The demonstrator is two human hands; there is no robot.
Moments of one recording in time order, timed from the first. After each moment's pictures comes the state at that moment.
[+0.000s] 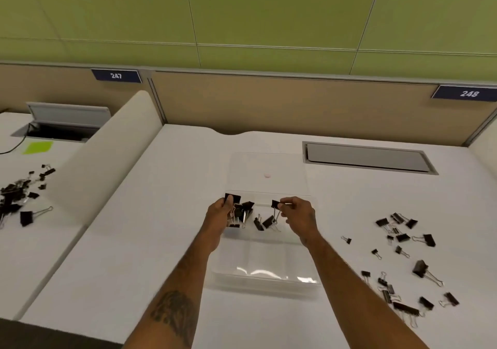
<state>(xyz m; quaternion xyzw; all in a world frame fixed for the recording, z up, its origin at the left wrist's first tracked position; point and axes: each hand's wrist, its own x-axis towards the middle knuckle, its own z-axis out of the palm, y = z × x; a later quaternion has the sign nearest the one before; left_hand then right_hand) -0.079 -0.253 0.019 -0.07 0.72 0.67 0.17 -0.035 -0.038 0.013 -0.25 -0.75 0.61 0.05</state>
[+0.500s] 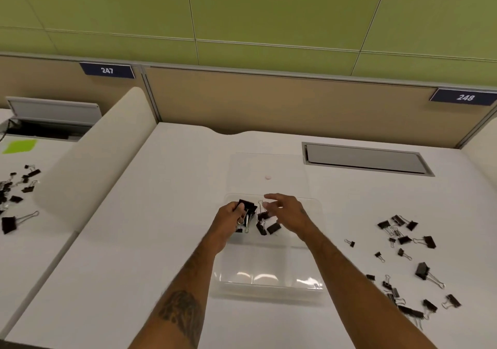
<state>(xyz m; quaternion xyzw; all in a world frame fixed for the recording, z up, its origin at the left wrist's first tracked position) -0.094 -0.250 0.013 -0.01 0.74 0.64 0.23 -0.061 -0.062 0.031 -0.15 -0.81 0.56 -0.05</state>
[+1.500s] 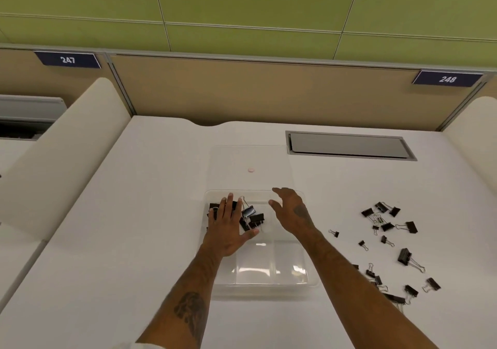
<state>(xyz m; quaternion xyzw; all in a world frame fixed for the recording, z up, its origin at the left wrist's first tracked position) -0.090 -0.216 -0.051 0.25 0.95 0.12 0.12 -0.054 -0.014 -0.008 -0.17 -0.91 0.37 0.00</state>
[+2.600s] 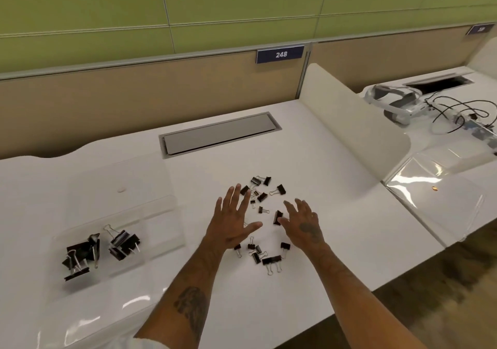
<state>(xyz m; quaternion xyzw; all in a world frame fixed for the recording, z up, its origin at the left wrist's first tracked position) 0.025 0.071 -0.029 0.51 0.85 0.09 0.10 0.179 0.226 -0.027 -0.38 -0.91 0.14 -0.05</state>
